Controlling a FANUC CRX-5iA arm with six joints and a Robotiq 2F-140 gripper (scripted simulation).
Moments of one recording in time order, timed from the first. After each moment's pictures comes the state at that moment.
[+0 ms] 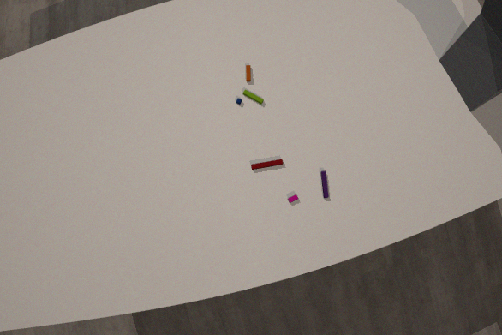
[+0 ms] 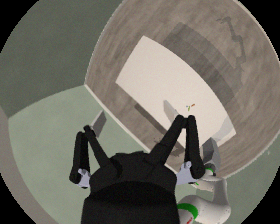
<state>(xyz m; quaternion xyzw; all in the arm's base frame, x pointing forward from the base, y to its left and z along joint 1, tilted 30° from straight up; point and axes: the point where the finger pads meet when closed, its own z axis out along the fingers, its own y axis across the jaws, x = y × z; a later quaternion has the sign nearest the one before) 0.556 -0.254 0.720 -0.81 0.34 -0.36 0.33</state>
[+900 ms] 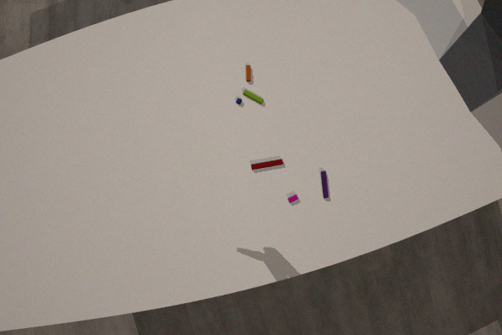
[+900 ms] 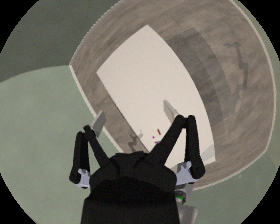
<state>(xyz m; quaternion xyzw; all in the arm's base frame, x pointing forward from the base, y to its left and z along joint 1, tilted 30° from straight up) 0.718 -0.244 0.528 -0.88 0.21 -0.35 0.25</state>
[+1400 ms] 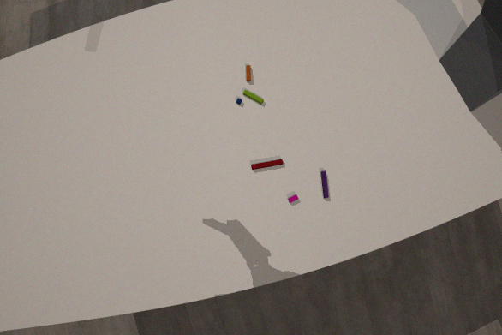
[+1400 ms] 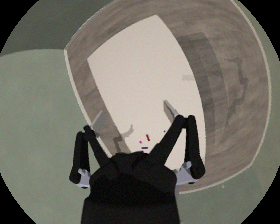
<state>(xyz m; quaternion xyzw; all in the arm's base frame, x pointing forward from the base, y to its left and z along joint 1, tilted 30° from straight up) 0.777 -0.197 0.410 -0.91 0.13 -0.35 0.21</state>
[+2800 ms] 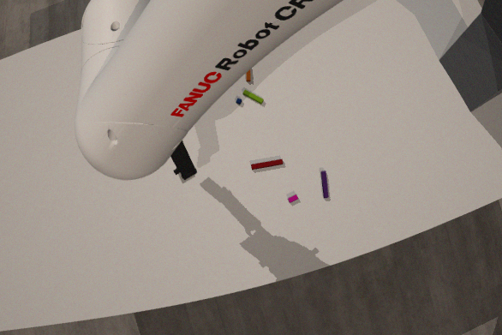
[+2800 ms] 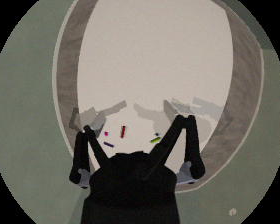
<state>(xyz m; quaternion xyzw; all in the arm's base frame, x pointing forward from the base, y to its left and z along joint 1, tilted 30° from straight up) 0.775 -0.005 0.080 -0.94 -0.14 -0.30 0.06</state>
